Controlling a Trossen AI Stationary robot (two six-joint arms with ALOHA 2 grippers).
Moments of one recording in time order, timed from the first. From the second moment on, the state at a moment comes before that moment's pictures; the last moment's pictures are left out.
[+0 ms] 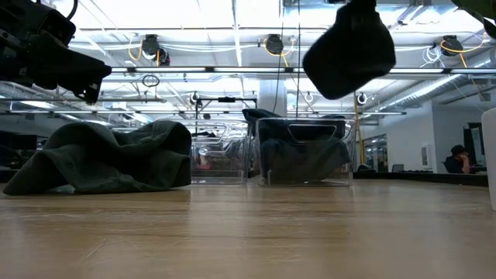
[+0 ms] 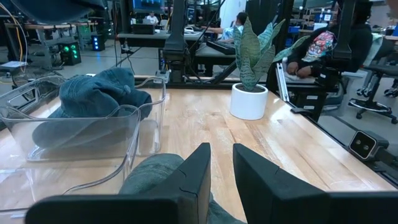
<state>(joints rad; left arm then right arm) -0.11 0.14 0.01 0.08 0.02 -0.06 -0.20 1.24 1.36 -0.69 1.39 -0.98</state>
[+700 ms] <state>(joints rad) -0.11 0.14 0.01 0.08 0.02 -0.06 -0.04 1.42 1.55 -0.72 1.39 -1.09</state>
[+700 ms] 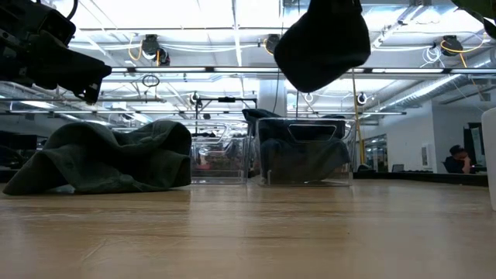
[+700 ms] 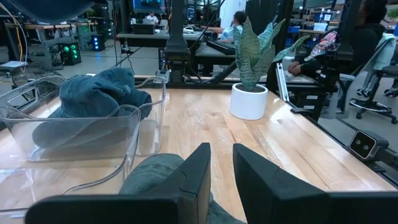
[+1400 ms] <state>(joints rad) -0.11 0.14 0.01 0.08 0.02 -0.06 0.03 1.61 1.55 -0.78 1.42 -0.97</state>
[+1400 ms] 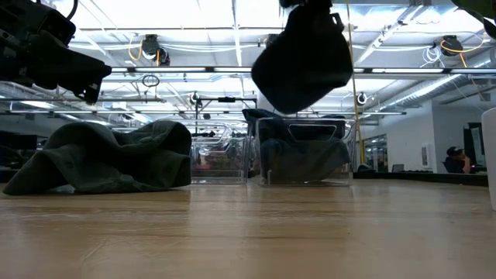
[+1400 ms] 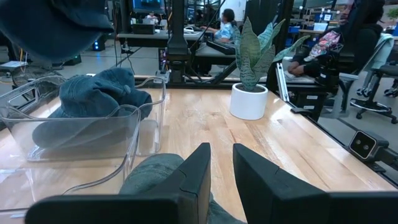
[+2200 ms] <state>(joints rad) -0.11 0.14 0.01 0.08 0.02 -0.06 0.01 1.85 1.55 -1.08 1.37 -0.48</state>
